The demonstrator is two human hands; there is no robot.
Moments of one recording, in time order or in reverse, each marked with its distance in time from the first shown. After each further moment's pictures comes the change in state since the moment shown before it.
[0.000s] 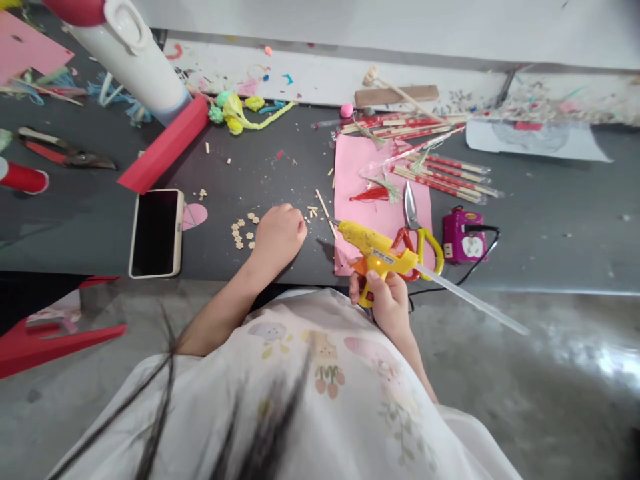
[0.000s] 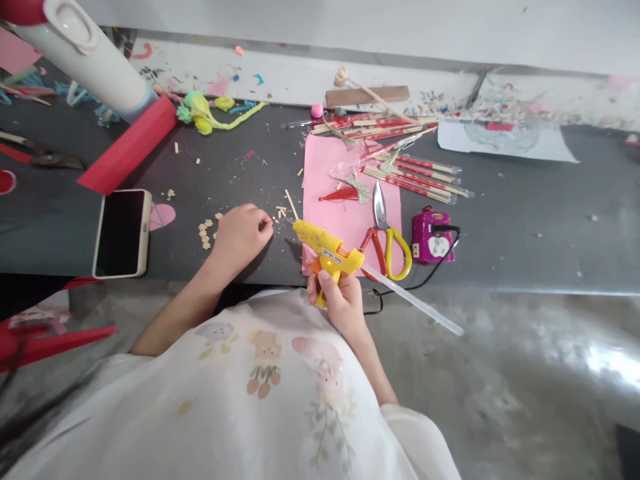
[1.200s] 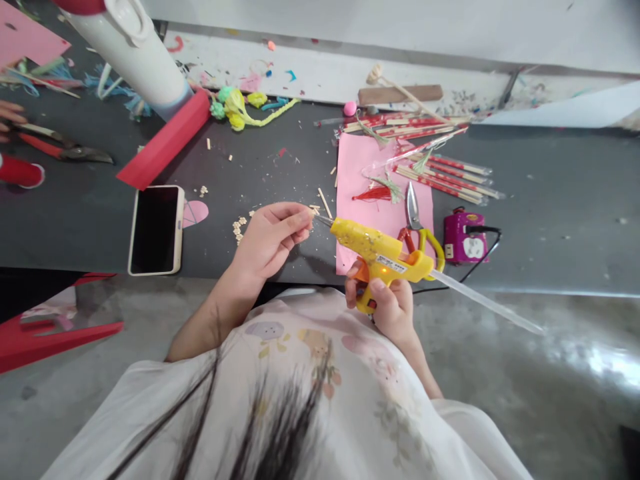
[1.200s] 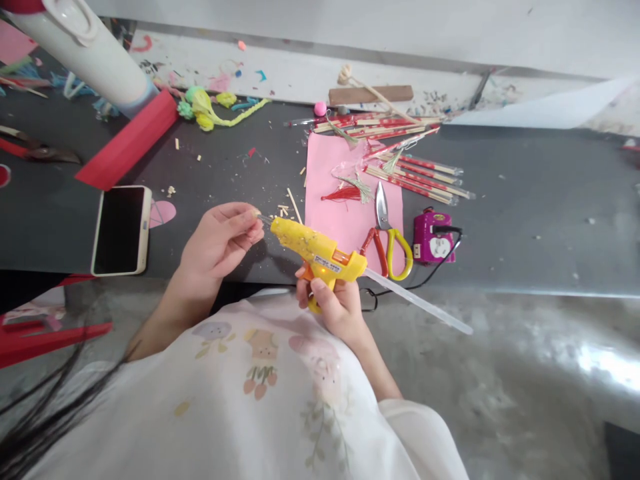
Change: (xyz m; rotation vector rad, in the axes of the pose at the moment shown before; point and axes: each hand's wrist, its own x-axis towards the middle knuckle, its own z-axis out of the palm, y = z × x) left_hand -0.014 0.007 -0.033 -1.684 -0.102 -0.365; right_hand -0.005 -0.015 0.011 -0.025 -0.109 -0.077
